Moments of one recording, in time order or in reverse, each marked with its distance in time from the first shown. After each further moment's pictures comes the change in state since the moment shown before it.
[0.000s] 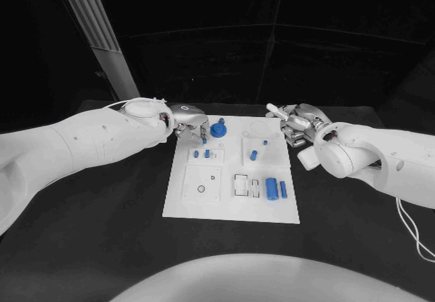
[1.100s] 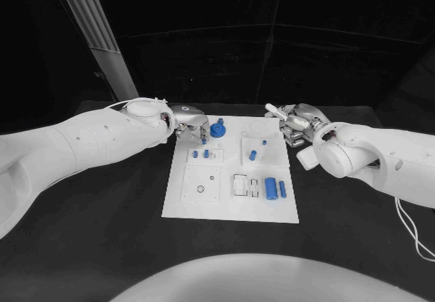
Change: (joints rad) left arm -0.005 0.017 0.003 -0.020 0.009 0.031 -0.008; left_hand 0.008 -0.028 0.010 -0.004 0.000 -0.002 0.006 -0.001 -0.002 0.000 0.000 -0.024 0.000 0.000 0.000 0.000 0.000 0.000 0.000 0.000 0.000 0.000; right arm 0.000 0.000 0.000 0.001 0.000 0.001 -0.001; right_hand 0.000 0.000 0.000 0.000 0.000 0.000 0.000 0.000 0.000 0.000 0.000 0.000 0.000 0.000 0.000 0.000 0.000 0.000 0.000 0.000 0.000 0.000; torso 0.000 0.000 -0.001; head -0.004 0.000
